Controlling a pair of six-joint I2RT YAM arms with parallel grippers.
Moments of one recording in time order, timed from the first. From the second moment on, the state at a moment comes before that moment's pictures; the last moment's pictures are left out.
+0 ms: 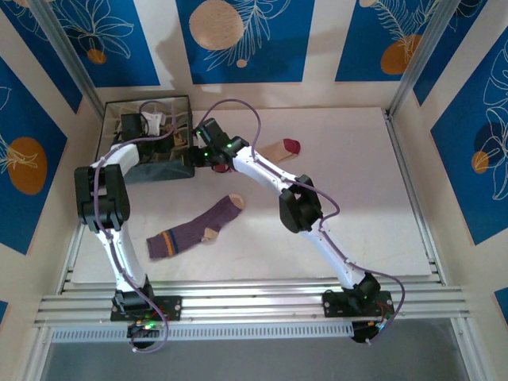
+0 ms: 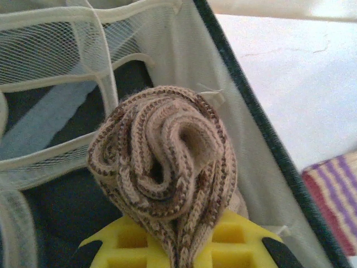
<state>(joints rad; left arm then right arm) 0.09 2.05 1.48 -0.16 0.49 0.04 0.77 2.65 2.54 -0.64 -0.23 0.53</state>
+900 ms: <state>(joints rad) -0.03 1.88 1.45 -0.18 0.27 0.22 0.74 2.62 2.52 -0.79 -0.23 0.51</state>
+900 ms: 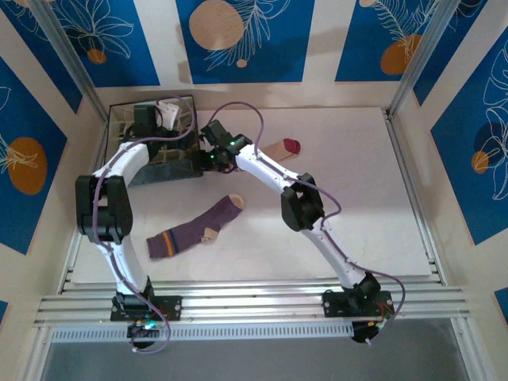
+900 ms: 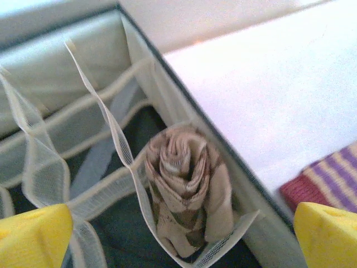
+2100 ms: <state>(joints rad) 0.04 1.30 0.93 -0.39 0.32 -0.15 0.76 2.05 1.42 -0.58 -0.18 0.49</state>
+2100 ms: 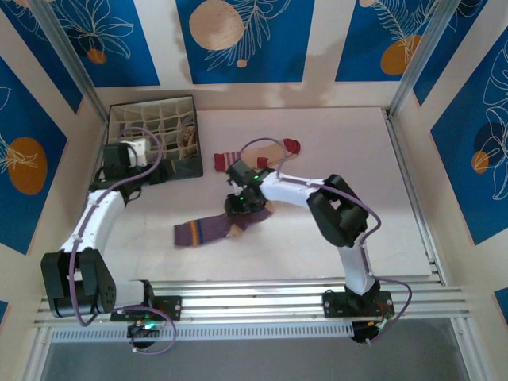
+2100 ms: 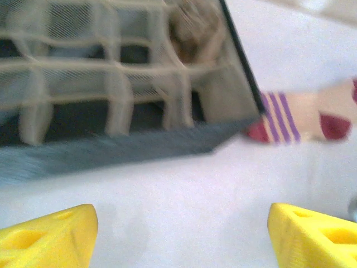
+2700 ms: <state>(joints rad) -0.16 1.34 0.75 -0.47 0.26 -0.26 0.82 1.98 1.52 -0.74 0.03 0.33</state>
